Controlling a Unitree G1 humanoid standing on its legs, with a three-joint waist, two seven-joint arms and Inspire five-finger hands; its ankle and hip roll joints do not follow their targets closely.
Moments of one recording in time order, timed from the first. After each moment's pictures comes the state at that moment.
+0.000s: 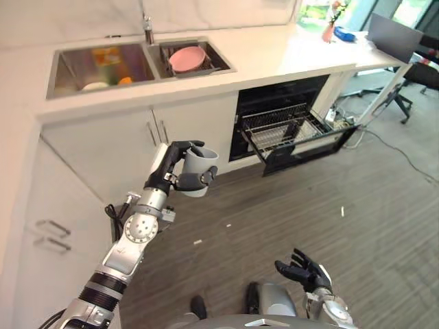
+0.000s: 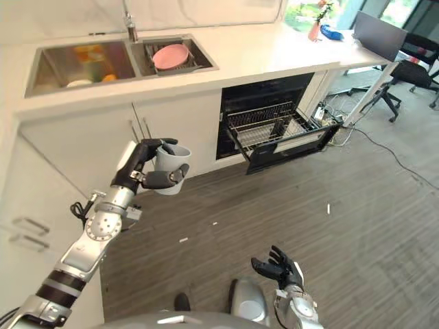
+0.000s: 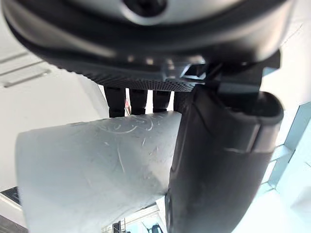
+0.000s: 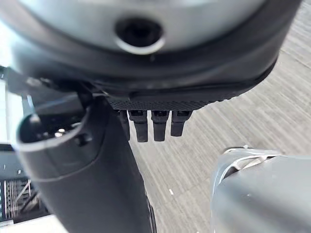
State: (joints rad) left arm -0.10 0.50 -0.25 0.00 -0.05 -0.18 0.20; right arm 0.15 -0.22 0.14 0.77 0.39 -0.17 -0.05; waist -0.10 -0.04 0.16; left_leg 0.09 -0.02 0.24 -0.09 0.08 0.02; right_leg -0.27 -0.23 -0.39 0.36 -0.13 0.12
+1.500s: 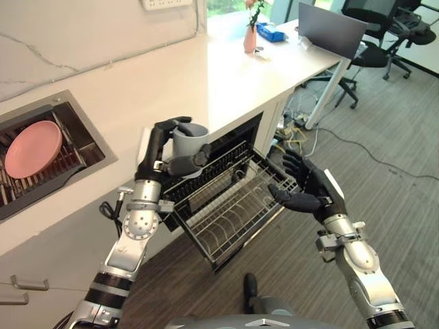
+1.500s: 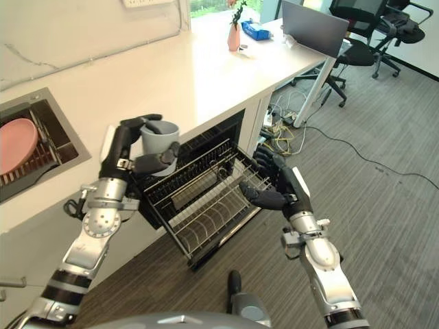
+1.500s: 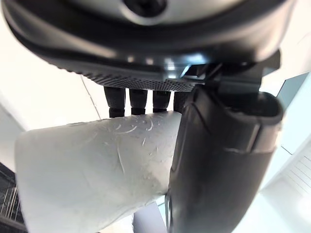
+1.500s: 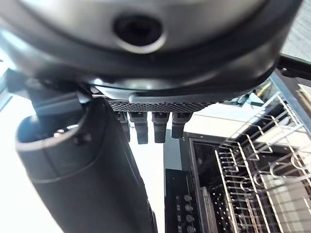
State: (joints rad) left arm -0.08 0.43 -0.10 -0.05 0.03 -0.22 0.31; right arm 0.11 -0.42 0.09 -0.04 0.34 -0.22 0.04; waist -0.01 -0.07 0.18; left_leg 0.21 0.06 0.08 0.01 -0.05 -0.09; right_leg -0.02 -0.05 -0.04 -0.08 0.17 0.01
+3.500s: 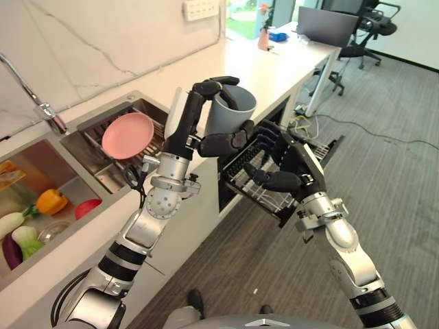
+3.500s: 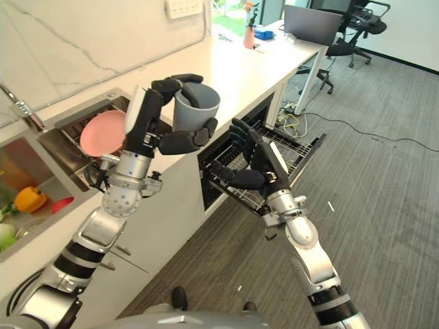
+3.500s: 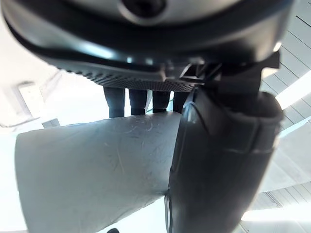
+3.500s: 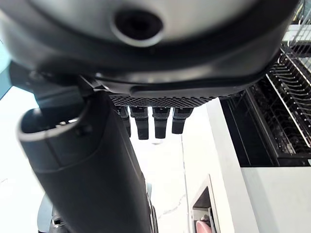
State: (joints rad) left arm -0.35 0.46 -0.36 -0.13 0.10 -0.25 0.35; right arm -0.03 -0.40 0.24 -0.15 0.44 -0.18 -0.01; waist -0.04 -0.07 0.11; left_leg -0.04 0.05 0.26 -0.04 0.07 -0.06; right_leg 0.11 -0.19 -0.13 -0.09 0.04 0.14
